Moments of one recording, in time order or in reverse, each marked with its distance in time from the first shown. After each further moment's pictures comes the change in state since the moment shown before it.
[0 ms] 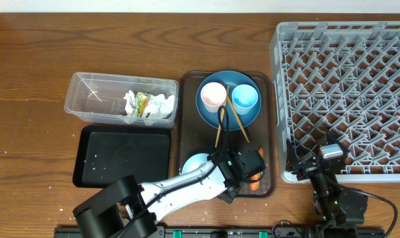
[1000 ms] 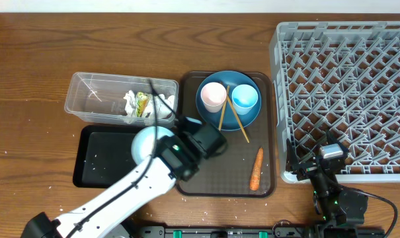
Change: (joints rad) left arm 0.278 -0.353 0.000 -0.259 -0.372 -0.109; right arm 0.000 0.000 0.000 0.000 0.000 0.000
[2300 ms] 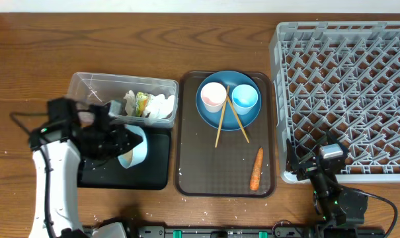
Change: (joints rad) left arm 1.162 -0.057 -0.088 -0.014 1.206 0.723; right arm 0.000 0.000 0.000 0.000 0.000 0.000
